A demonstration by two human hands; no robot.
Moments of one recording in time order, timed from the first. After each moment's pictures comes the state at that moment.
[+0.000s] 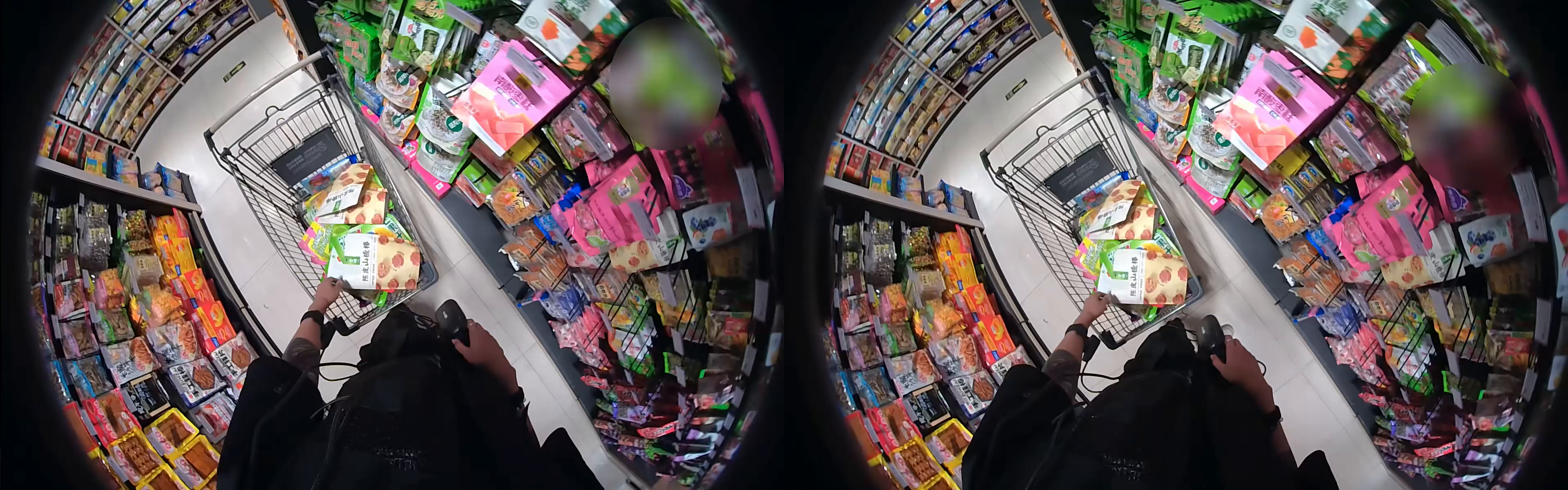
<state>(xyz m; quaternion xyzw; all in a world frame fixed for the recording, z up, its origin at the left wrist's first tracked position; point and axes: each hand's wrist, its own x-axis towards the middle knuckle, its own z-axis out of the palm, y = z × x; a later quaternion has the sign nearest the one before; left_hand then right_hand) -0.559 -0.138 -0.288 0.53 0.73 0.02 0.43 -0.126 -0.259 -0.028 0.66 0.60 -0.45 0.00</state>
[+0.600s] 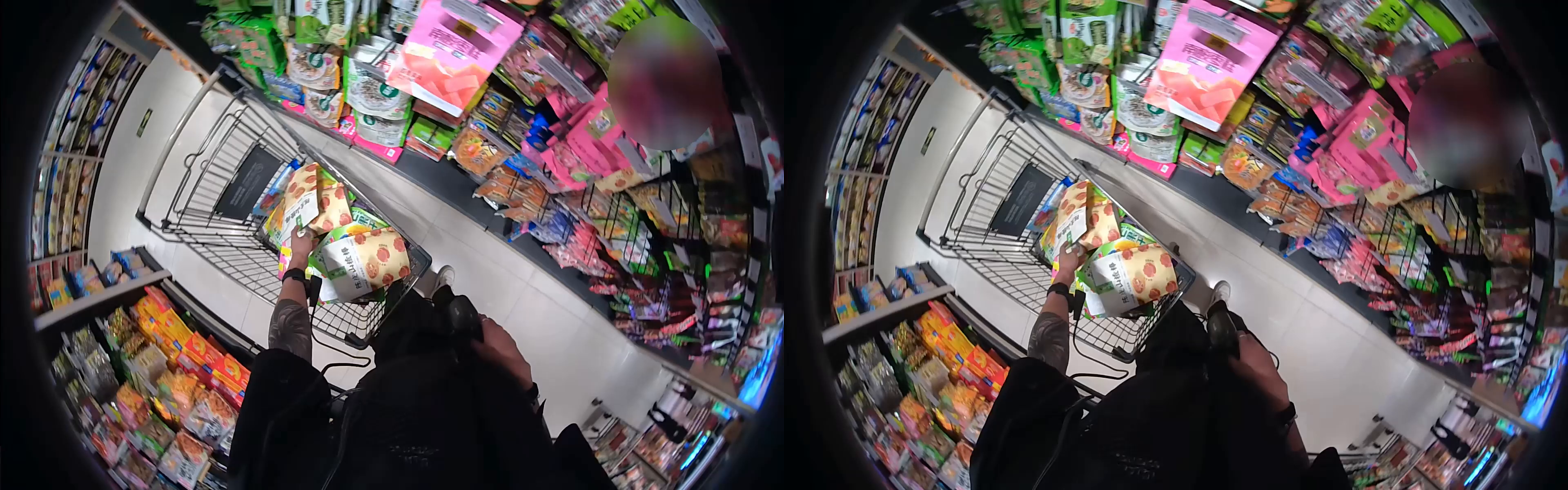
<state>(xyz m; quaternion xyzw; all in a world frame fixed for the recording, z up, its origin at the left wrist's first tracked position) -0.531 0.074 -0.322 0.30 0.71 0.24 0.60 -0.188 -0.233 0.061 0.77 0.34 -0.53 -0.03</state>
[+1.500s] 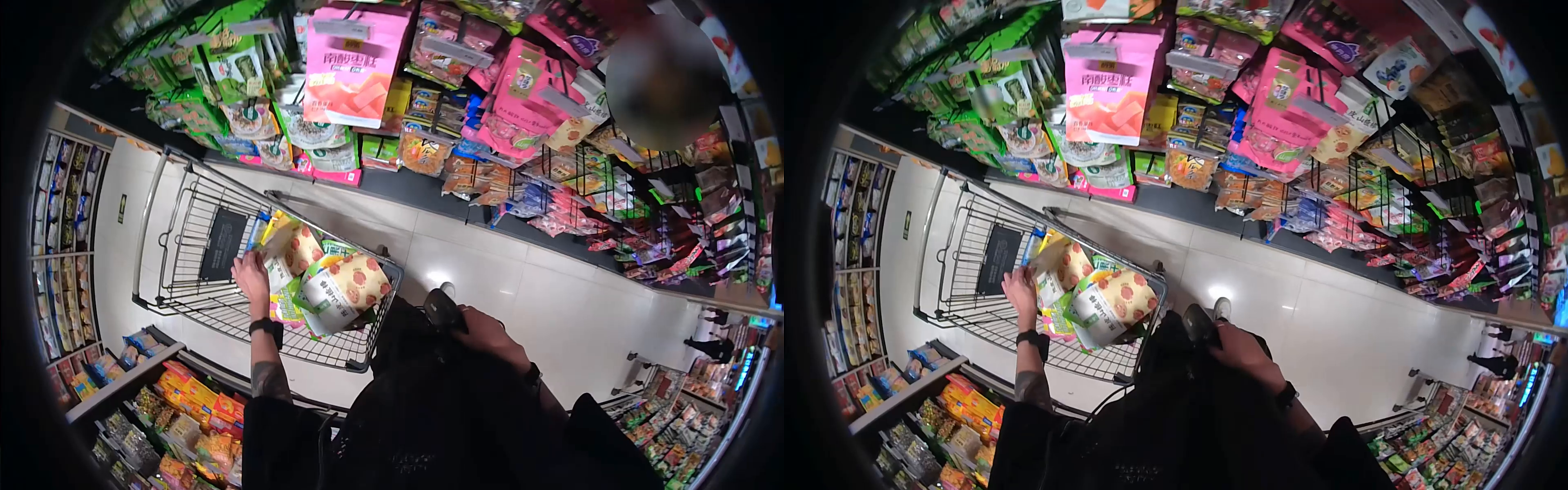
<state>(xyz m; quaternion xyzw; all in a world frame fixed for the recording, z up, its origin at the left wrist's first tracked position) -0.501 0.115 -0.155 0.84 0.53 0.12 -0.04 -0.160 -0.255 0.032 0.78 0.37 -0.51 -0.04</state>
